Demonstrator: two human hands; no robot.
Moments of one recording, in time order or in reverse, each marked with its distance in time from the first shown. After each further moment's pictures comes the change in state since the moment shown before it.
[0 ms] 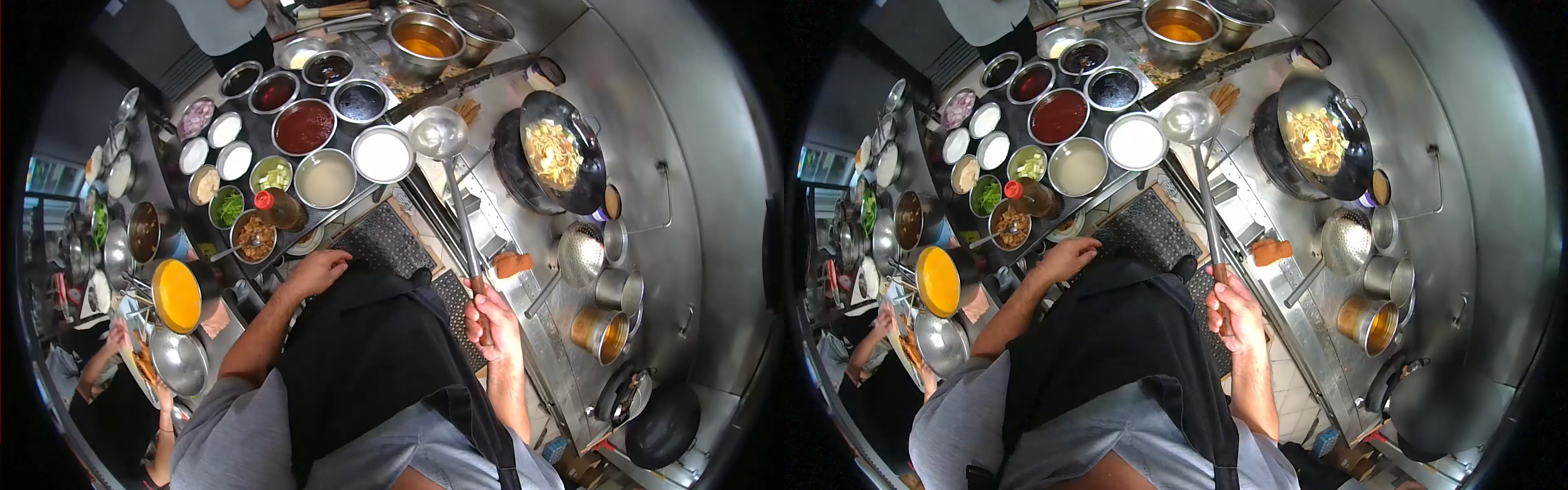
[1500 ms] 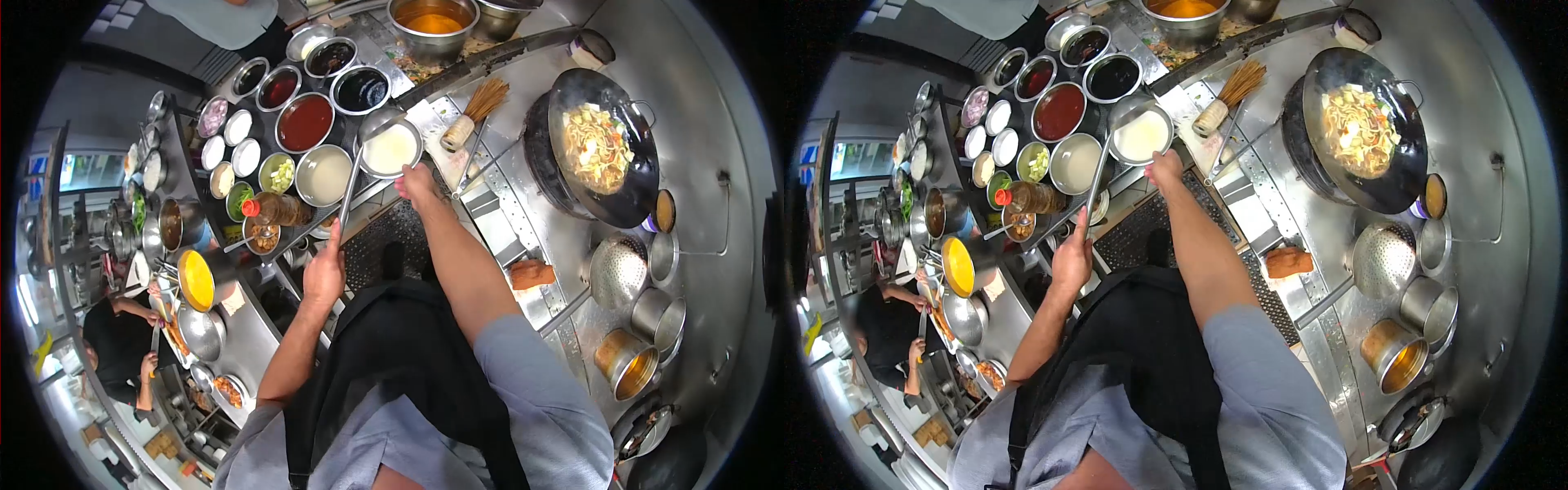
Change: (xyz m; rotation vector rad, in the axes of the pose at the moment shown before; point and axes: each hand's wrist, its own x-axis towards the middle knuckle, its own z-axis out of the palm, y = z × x) left_hand 0.035 0.089 0.051 0.425 0.450 -0.394; right_hand 0.411 0.033 0.030 -0.527 0.081 0.040
